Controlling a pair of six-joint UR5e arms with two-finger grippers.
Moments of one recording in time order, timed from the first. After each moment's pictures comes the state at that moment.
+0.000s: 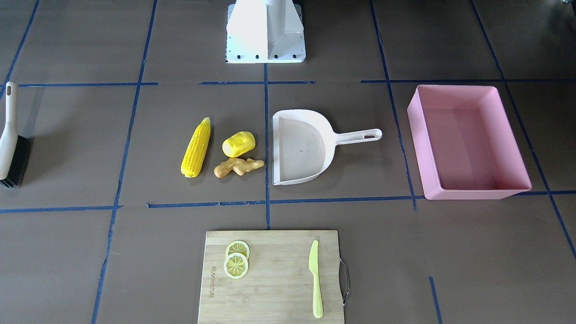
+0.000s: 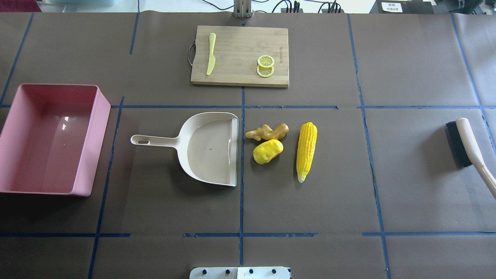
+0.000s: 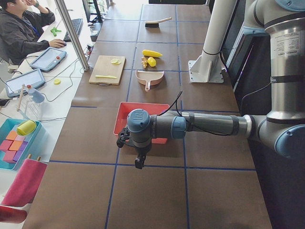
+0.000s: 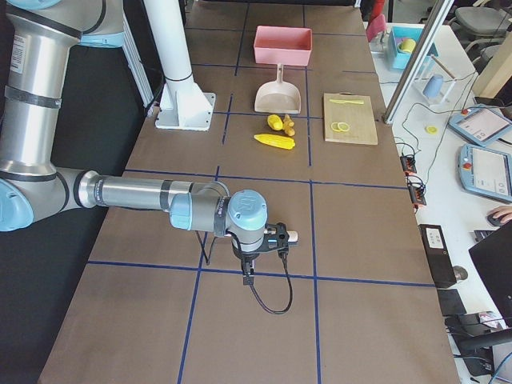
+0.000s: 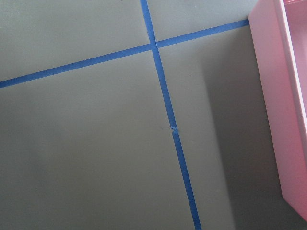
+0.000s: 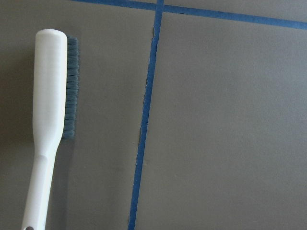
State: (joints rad) left arm -1.55 -1.43 -1.76 -1.52 -2.34 0.23; right arm 1.59 -1.84 1.81 -1.60 2.34 -0.18
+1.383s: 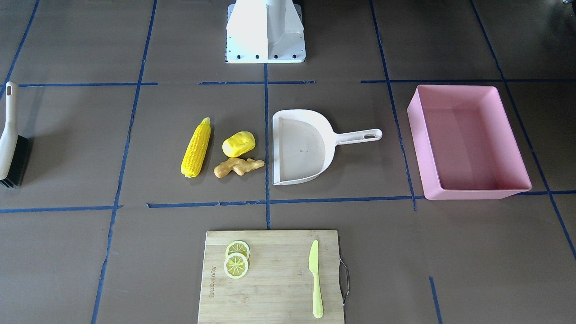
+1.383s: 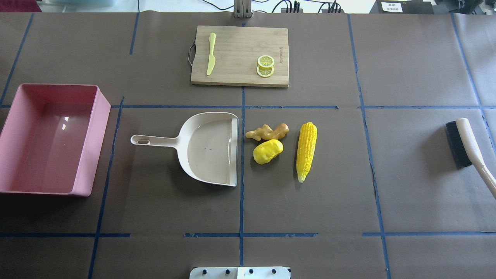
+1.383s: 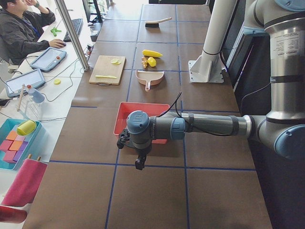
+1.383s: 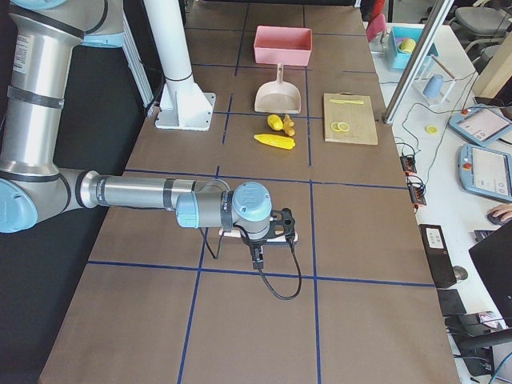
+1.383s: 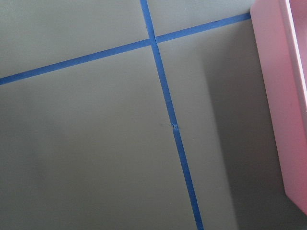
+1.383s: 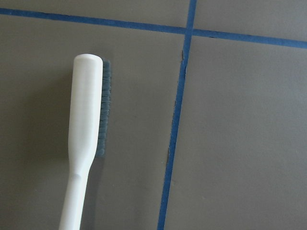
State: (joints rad) left arm -1.54 -1.43 -1.75 -1.52 -2.34 0.24; right arm 1.53 -1.83 1.83 -1.47 2.46 -0.08
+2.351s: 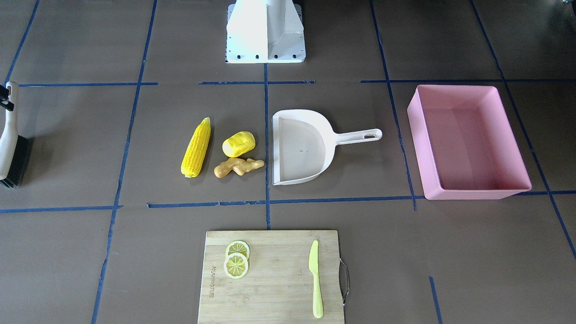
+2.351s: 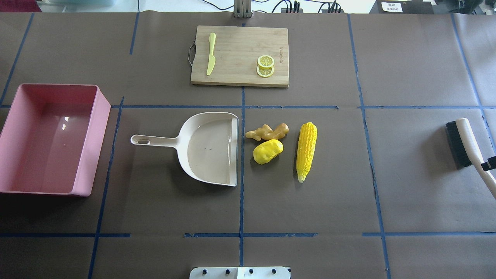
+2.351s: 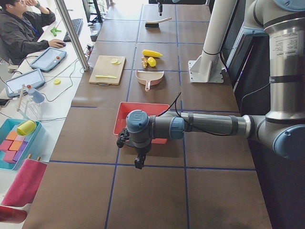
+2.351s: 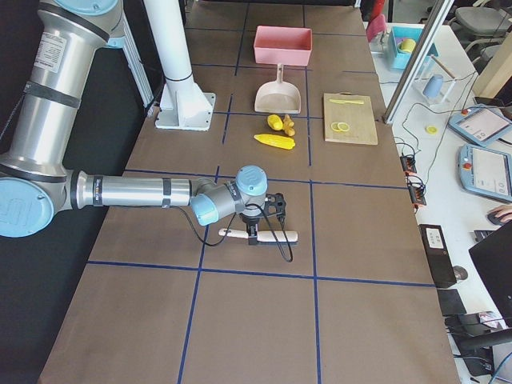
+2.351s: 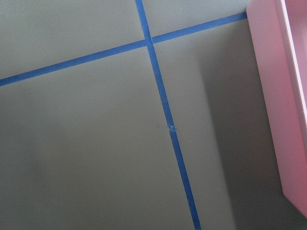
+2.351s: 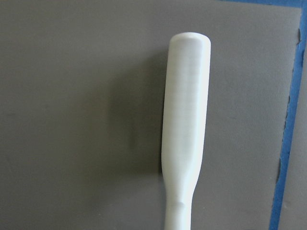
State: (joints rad) left arm -1.53 -1.44 -1.75 -1.52 -2.34 0.24; right arm 1.16 -1.89 1.78 -1.07 2.33 0.43
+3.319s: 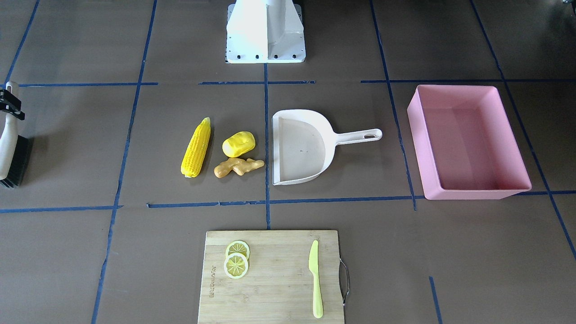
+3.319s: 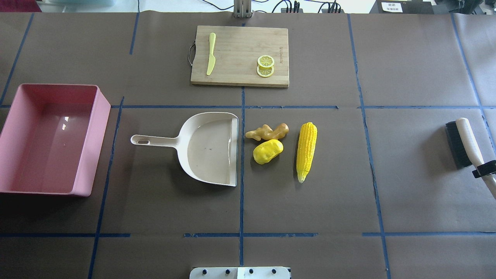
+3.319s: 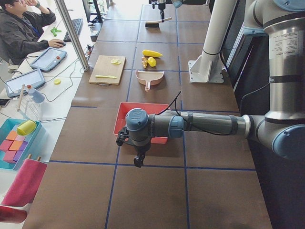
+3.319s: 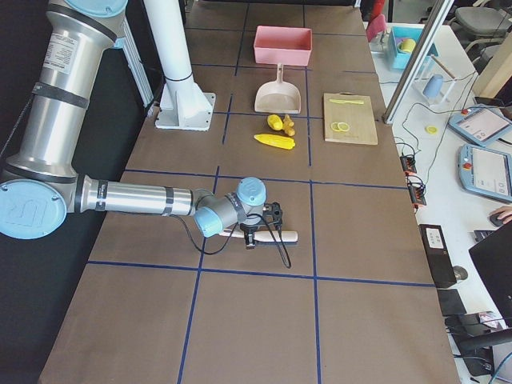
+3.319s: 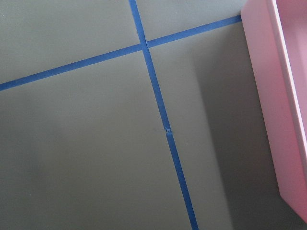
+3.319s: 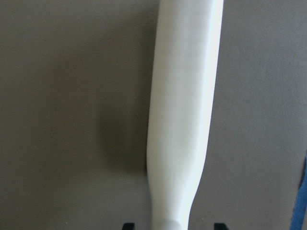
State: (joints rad) left arm -1.53 -1.44 -1.75 -1.52 -2.34 0.24; right arm 1.08 -1.87 1.71 -0.99 2.29 0.47
